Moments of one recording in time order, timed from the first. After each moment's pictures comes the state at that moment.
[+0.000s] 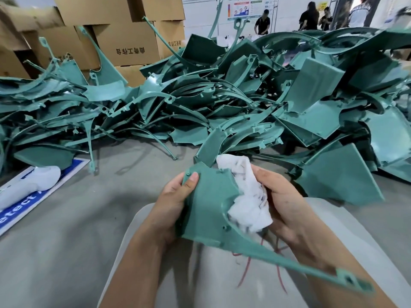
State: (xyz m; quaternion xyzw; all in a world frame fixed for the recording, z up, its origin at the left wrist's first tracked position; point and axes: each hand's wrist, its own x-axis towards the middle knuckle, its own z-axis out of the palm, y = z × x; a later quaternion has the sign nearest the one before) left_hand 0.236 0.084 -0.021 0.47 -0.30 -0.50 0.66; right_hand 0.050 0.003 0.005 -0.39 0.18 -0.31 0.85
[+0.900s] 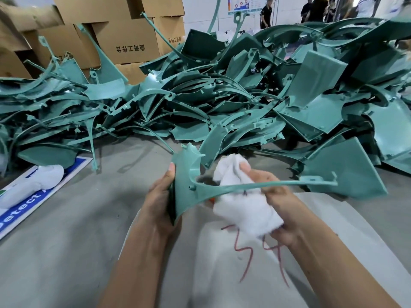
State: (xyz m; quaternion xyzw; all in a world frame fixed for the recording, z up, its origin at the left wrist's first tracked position) left_hand 0.252 0.081 -0.022 0.43 -0.17 -0.48 0.75; right_hand 0.047 0.016 0.008 -0.46 0.19 -0.29 0.82
